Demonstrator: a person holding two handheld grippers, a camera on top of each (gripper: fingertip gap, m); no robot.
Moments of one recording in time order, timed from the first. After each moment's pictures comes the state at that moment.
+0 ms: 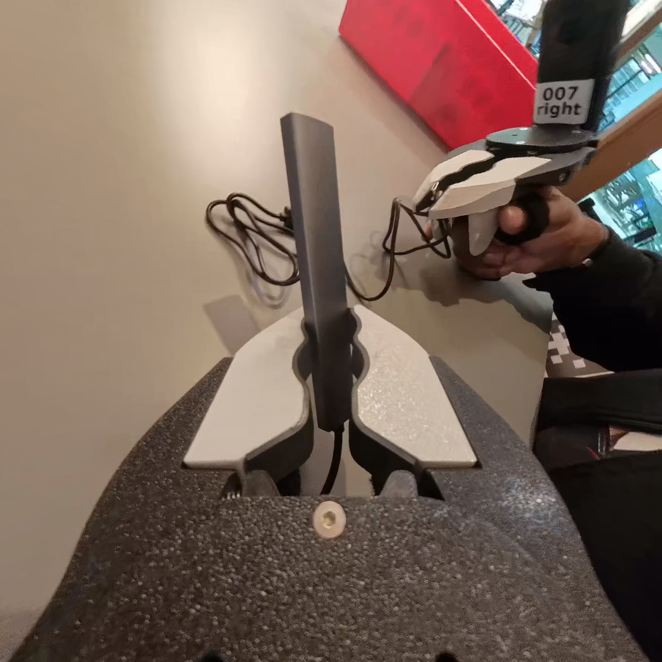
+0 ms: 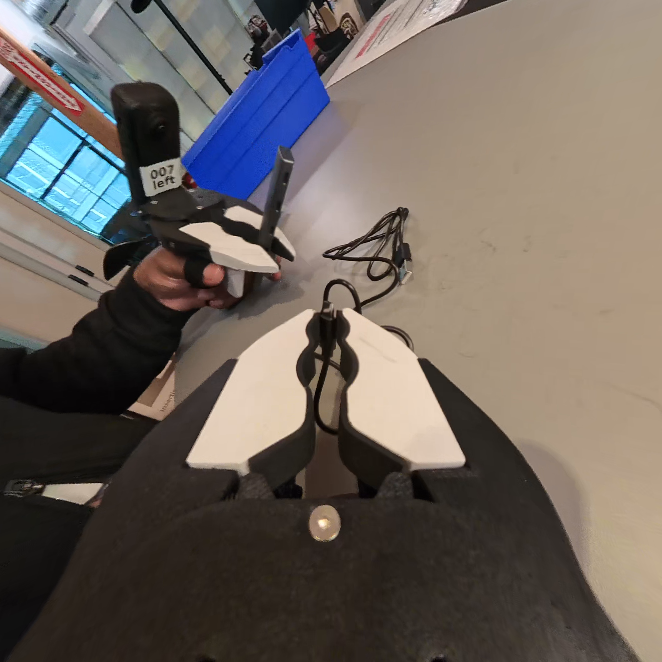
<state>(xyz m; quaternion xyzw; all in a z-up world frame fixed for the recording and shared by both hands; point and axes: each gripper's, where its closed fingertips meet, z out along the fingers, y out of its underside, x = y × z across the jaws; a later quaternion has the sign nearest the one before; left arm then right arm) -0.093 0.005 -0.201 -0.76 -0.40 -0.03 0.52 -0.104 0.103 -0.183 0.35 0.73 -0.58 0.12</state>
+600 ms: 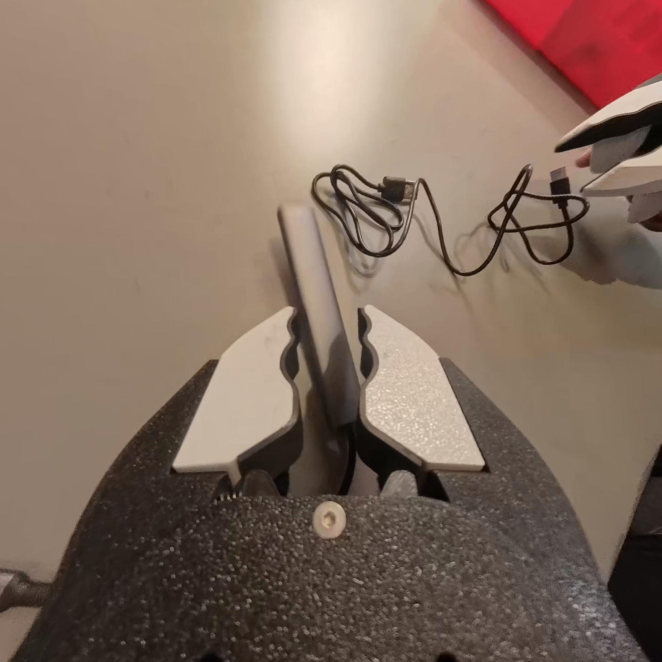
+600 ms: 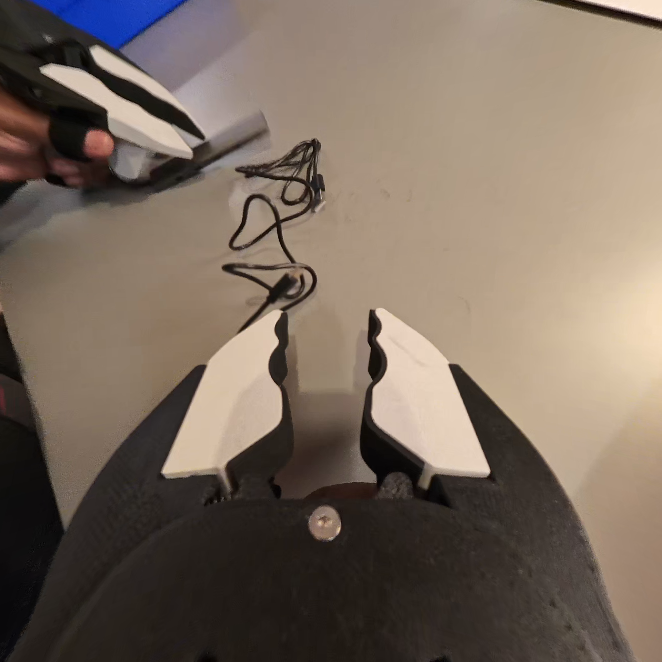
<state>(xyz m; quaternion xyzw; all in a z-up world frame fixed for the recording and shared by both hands) -0.111 -0.043 -0.218 -0.78 -0.44 0.08 0.43 -0.100 0.169 -0.198 0.32 0.83 -0.45 -0.07</state>
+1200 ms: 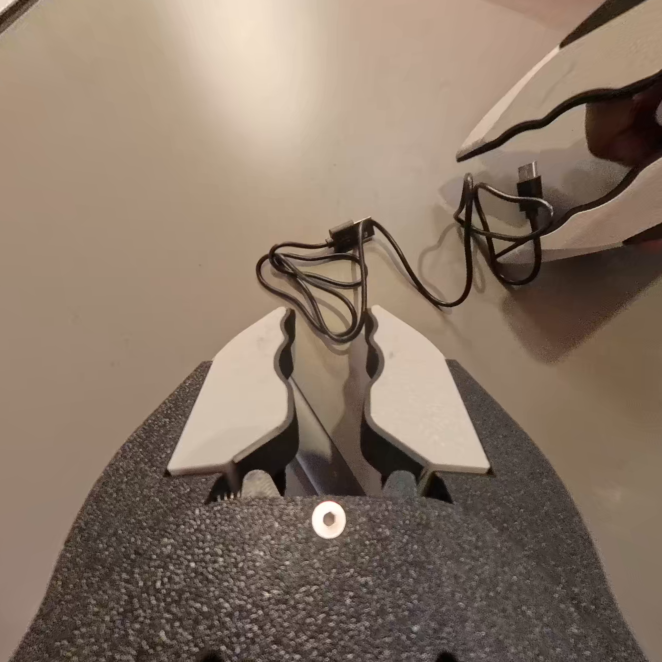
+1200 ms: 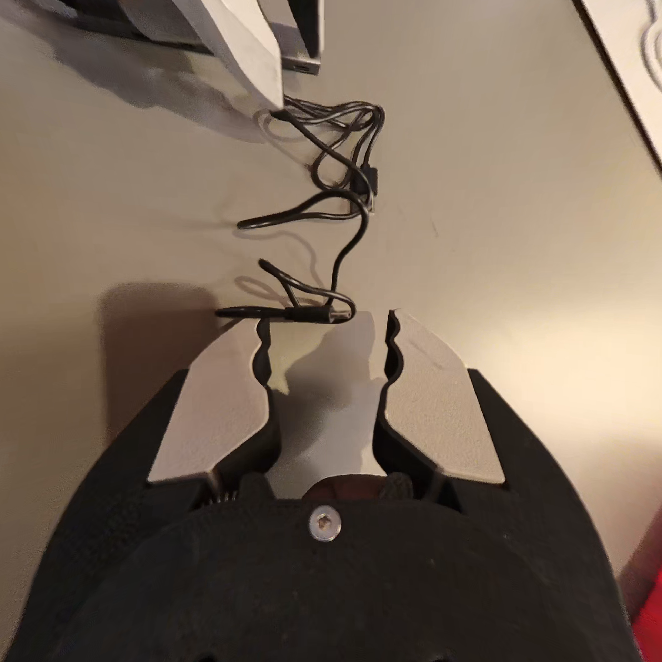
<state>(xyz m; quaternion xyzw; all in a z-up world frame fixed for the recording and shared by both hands) -0.138 0.013 -0.212 -0.88 -0.29 0.10 0.36 -0.106 0.119 -0.227 0.17 0.91 -0.30 -0.20</state>
